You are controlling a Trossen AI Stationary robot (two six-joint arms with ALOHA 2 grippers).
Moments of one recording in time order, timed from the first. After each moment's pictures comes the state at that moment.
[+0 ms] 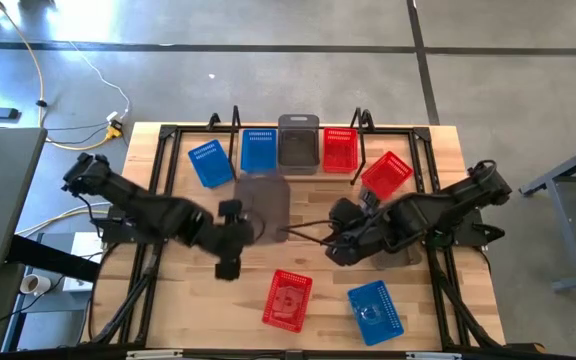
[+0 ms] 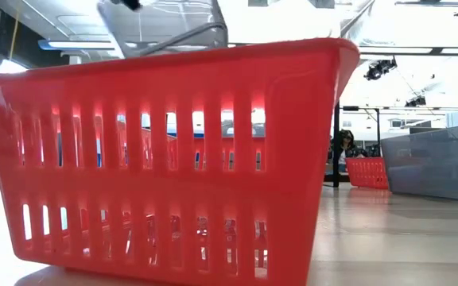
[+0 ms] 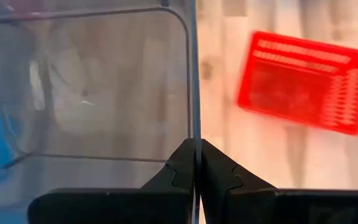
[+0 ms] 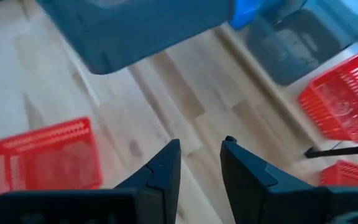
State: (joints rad) left arm -0.30 1.45 1.35 -0.98 -0.33 -0.33; right arm 0.43 1.63 1.75 -1.28 0.57 0.86
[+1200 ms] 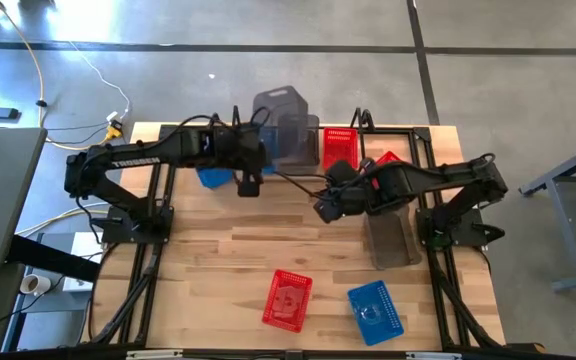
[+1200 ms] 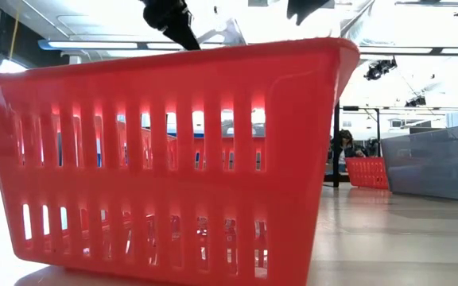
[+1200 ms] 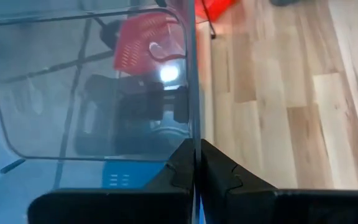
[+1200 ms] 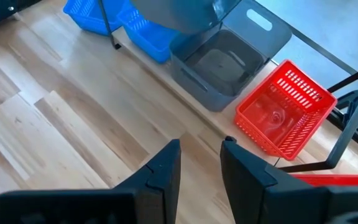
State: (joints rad) left arm 0.32 1.42 1.36 -0.73 -0.21 0.41; right arm 0.21 1.63 1.76 -1.30 0.64 0.86
